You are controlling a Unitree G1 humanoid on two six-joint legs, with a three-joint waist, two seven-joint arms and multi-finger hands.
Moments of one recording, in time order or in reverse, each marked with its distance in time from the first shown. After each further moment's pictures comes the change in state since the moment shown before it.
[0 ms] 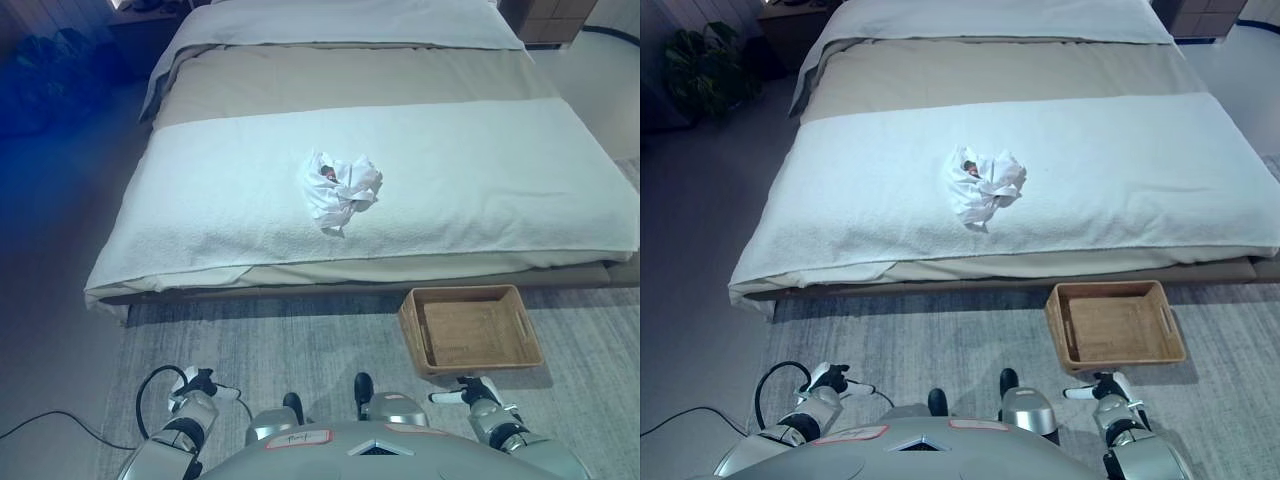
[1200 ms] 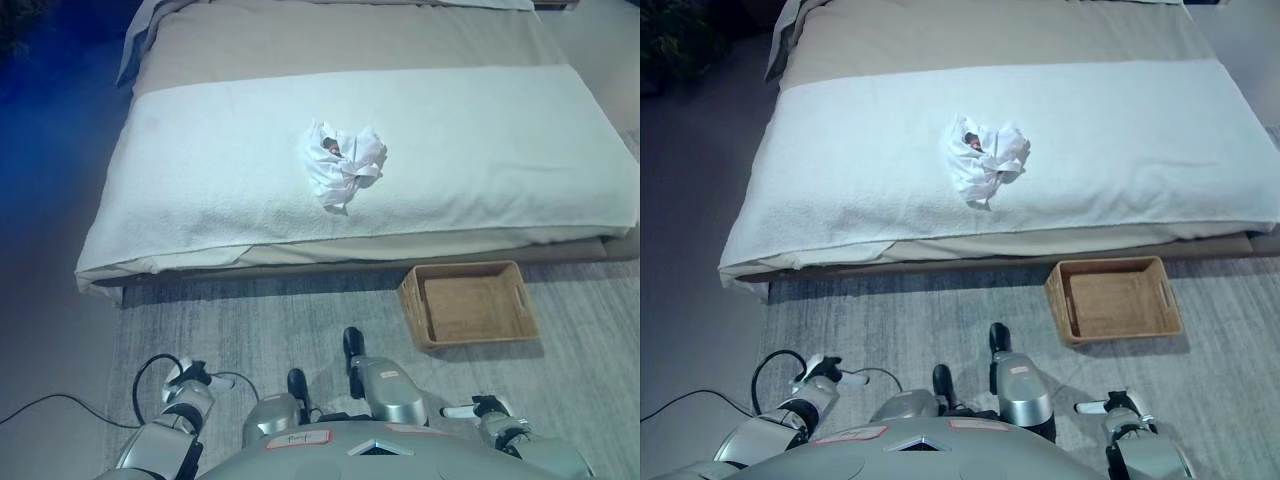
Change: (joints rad) left arm -0.103 0.003 0.001 0.033 -0.016 -0.013 0.003; right arm 0.015 0.013 -0.095 0.108 -0.029 0.019 -0.006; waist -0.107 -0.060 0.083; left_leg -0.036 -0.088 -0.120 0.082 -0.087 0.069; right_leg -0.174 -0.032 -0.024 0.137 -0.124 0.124
